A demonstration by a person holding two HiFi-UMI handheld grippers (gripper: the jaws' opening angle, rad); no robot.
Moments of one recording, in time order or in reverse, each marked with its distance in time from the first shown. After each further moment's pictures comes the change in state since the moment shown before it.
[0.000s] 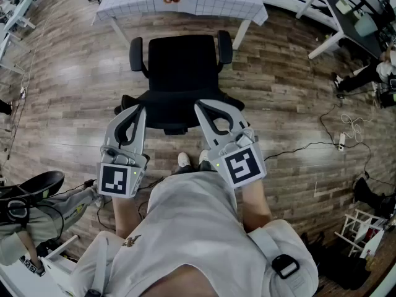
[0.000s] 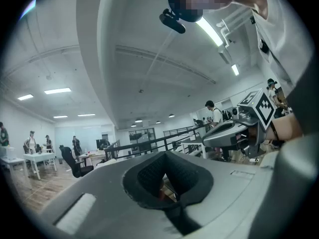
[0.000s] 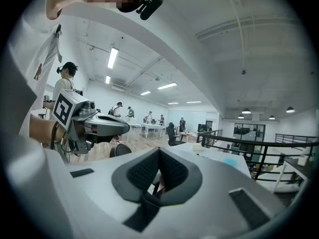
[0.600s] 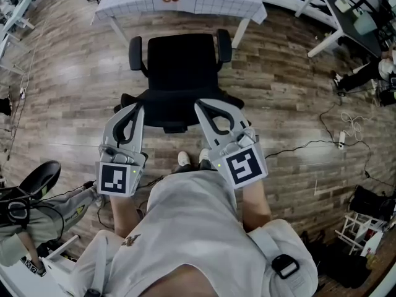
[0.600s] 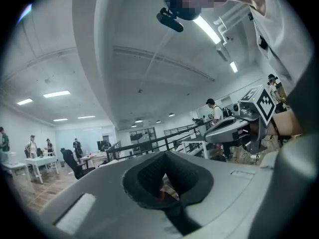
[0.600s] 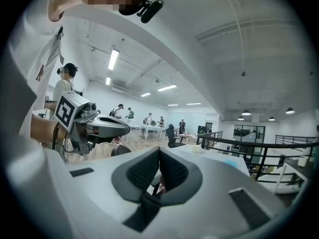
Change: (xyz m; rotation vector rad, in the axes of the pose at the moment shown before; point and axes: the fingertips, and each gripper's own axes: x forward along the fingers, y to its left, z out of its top) left arm -0.002 0.002 -0.001 0.031 0.017 0.009; right arm -0.005 0.000 0.003 -0.002 -0.019 -0.002
